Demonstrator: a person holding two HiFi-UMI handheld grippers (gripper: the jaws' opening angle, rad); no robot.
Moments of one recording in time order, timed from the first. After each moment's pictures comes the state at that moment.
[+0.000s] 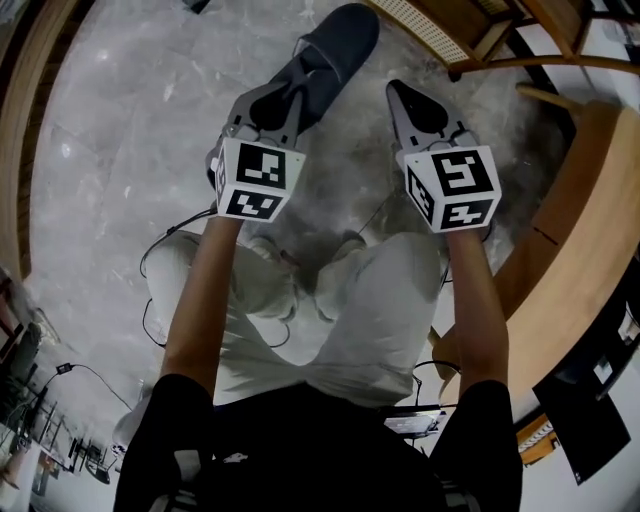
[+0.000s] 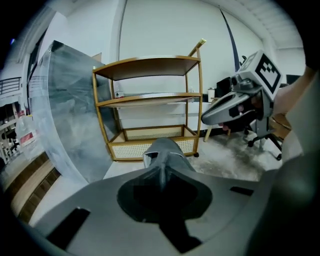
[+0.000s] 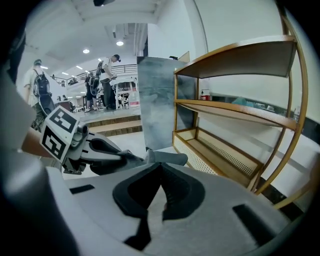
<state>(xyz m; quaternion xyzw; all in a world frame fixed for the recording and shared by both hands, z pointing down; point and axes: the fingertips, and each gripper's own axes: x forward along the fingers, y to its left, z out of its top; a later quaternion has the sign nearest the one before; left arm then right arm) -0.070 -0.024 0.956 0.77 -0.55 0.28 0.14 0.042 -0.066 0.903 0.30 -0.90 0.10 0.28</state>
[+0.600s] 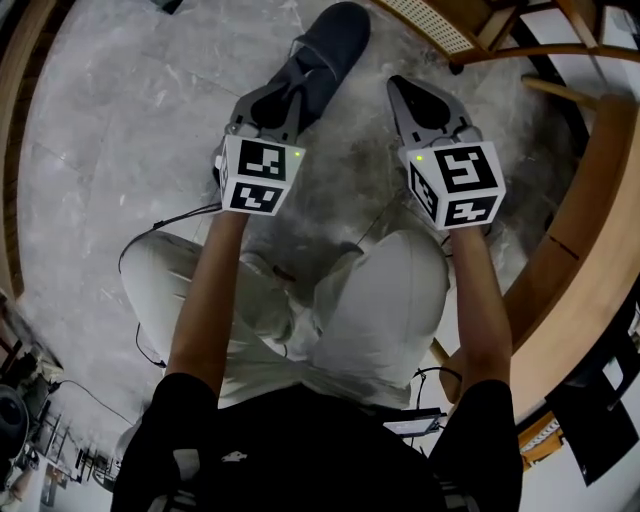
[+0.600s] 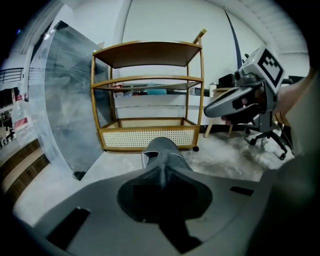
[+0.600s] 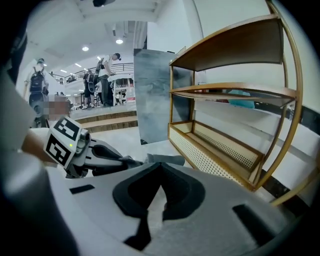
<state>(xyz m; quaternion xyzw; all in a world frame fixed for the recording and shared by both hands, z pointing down) -0.045 -0.038 1.056 0.77 -0.55 0.26 0.16 0.068 -0.079 0.978 0.32 -0.90 0.09 0.29</state>
